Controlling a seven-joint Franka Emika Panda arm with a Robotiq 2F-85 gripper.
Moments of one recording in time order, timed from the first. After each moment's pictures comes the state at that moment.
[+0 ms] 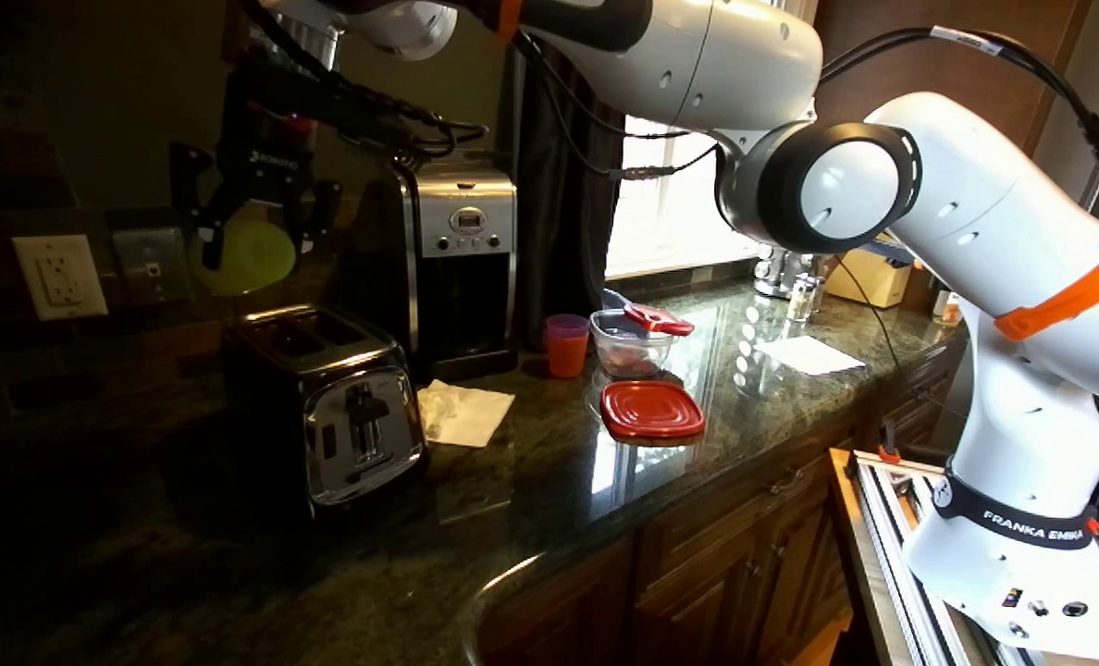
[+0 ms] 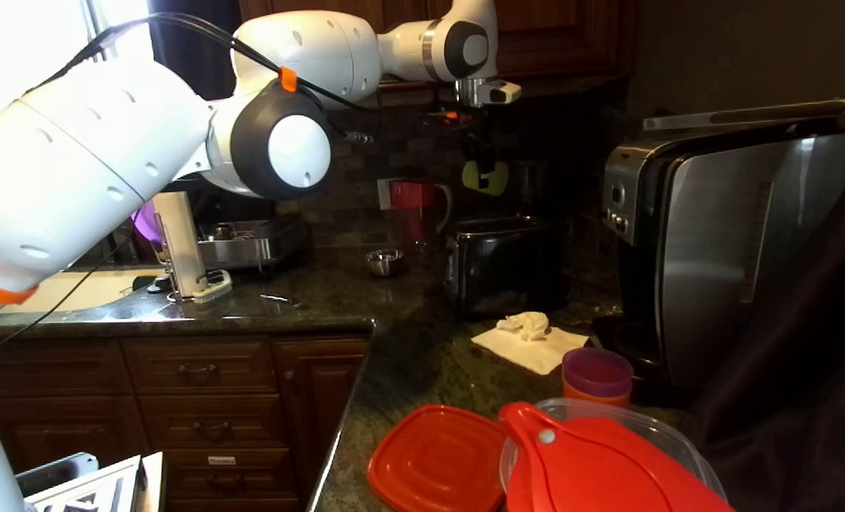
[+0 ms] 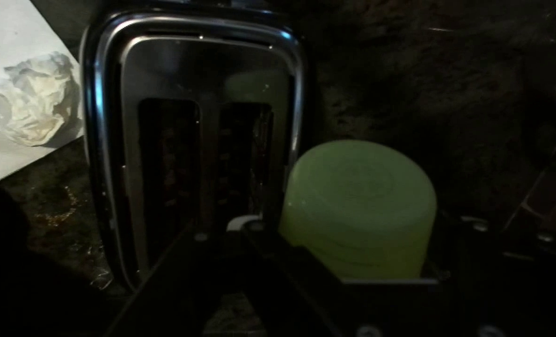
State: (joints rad) arm 0.26 0.94 0.08 -0.43 0.06 1.63 0.61
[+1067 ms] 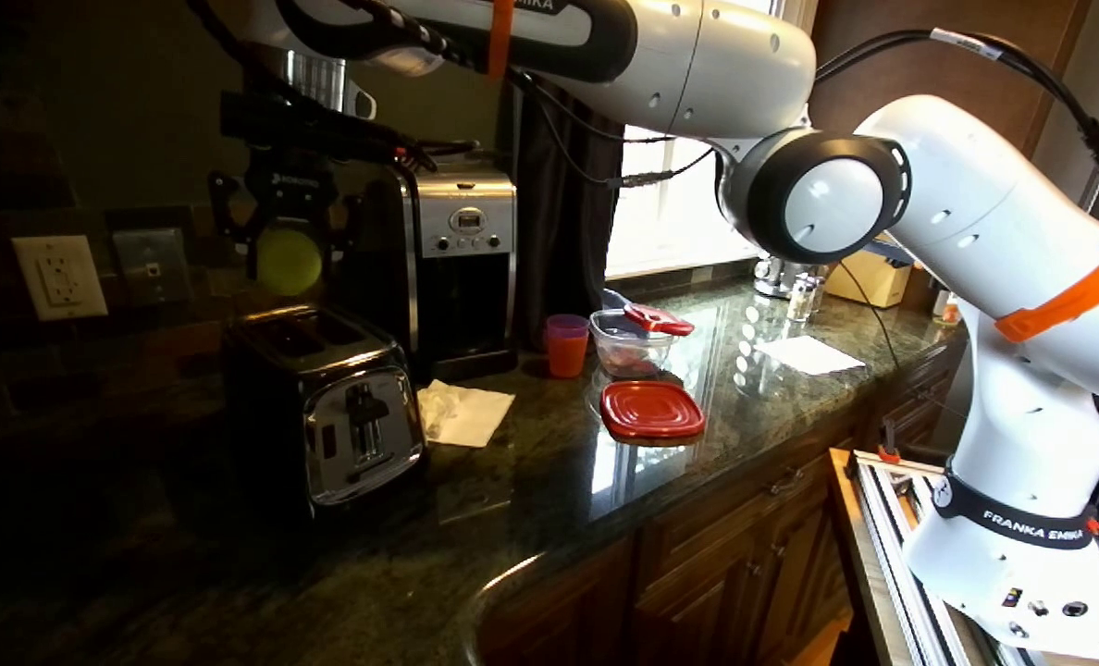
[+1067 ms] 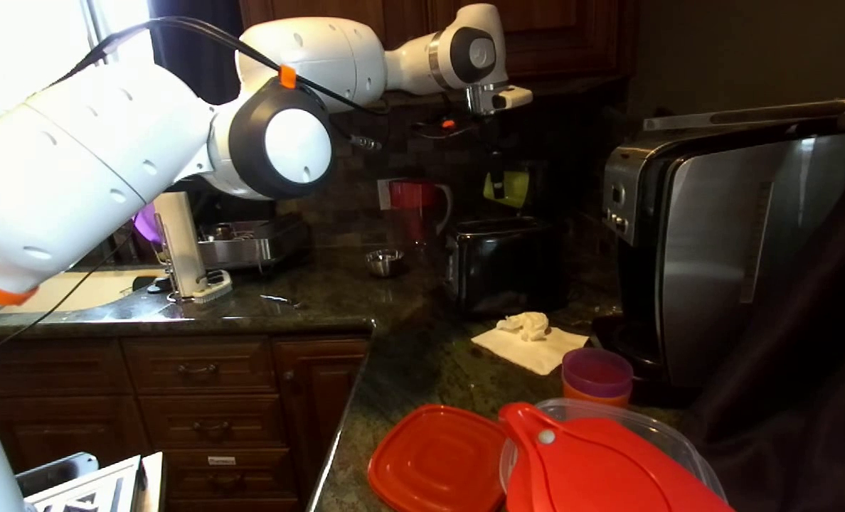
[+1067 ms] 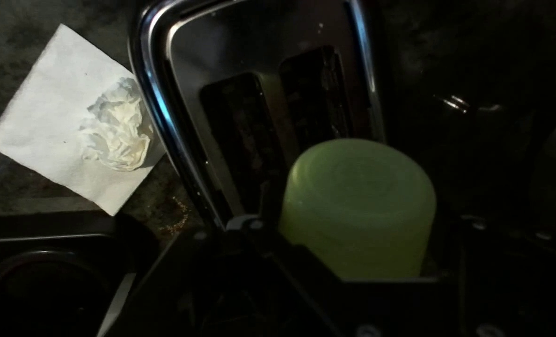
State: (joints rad) arm 0.27 0.95 -0.03 -0.45 0.00 1.62 0.97
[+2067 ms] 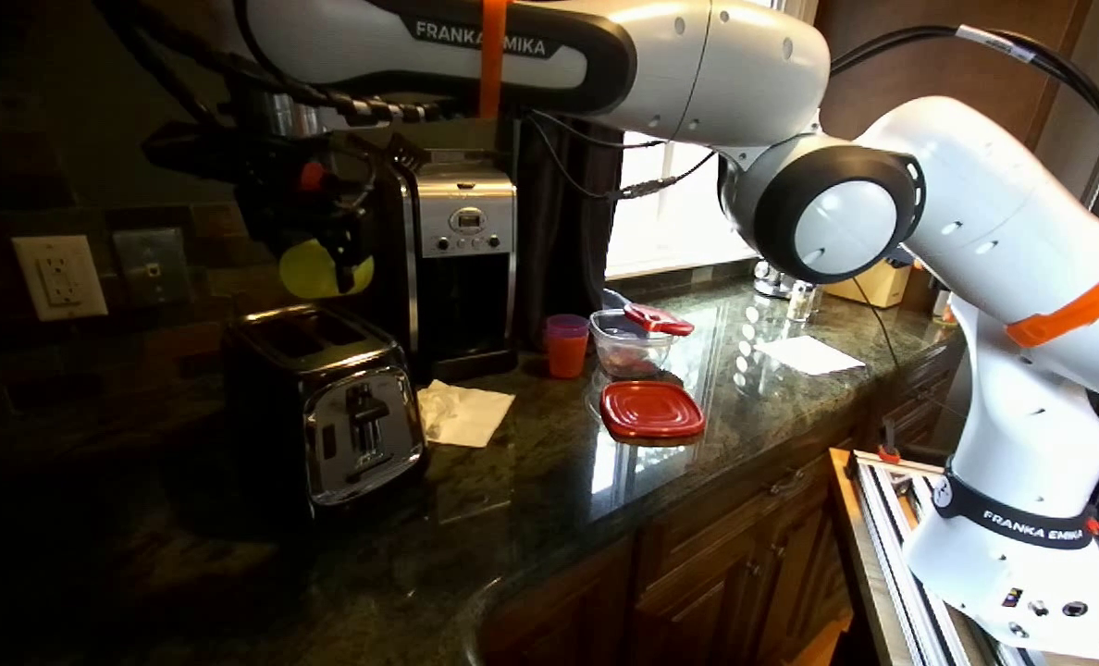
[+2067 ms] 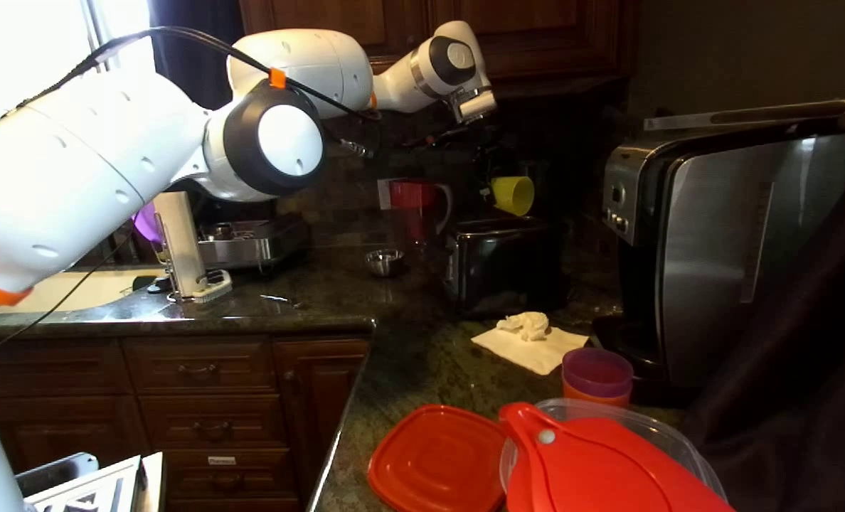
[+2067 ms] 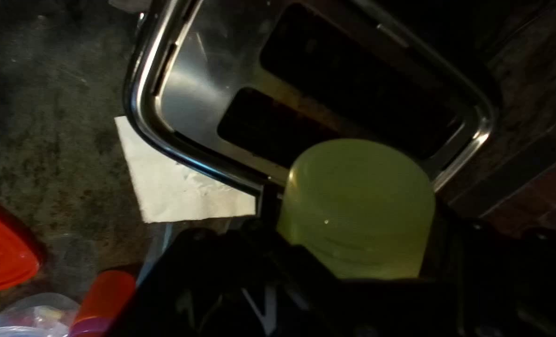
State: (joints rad) arm 0.37 0.96 -0.15 -0.45 -0.18 1.54 1.72
